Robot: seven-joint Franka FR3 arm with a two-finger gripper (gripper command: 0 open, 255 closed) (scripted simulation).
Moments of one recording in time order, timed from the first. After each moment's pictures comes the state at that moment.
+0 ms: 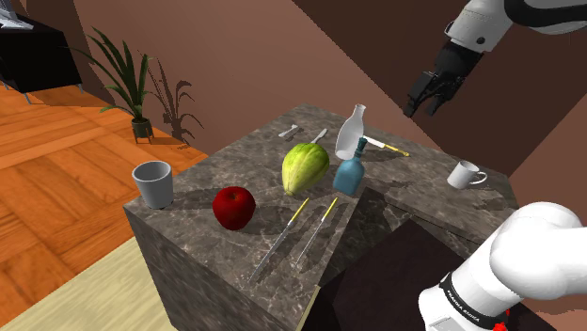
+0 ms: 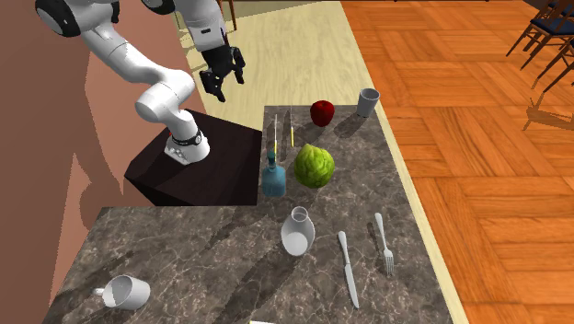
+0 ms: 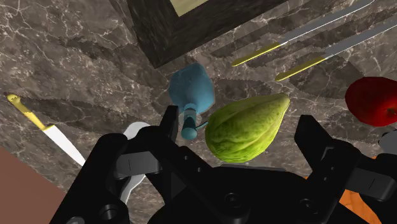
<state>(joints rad) -0.01 -0.83 -0.05 -2.36 0.01 1.66 0.08</state>
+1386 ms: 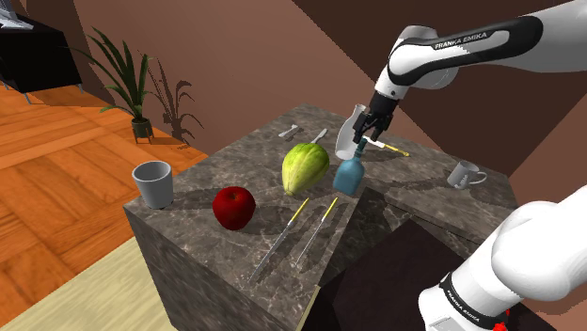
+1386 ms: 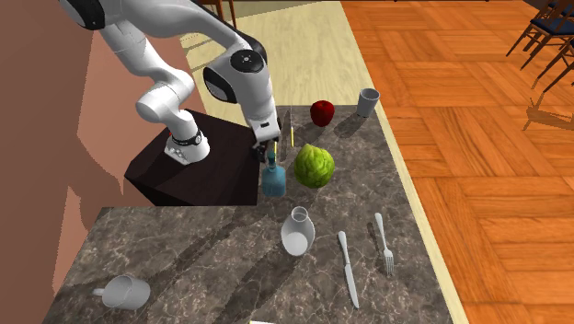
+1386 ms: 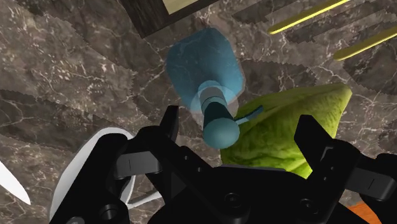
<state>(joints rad) 0.02 -0.27 -0.21 -2.34 0.07 2.08 -0.14</state>
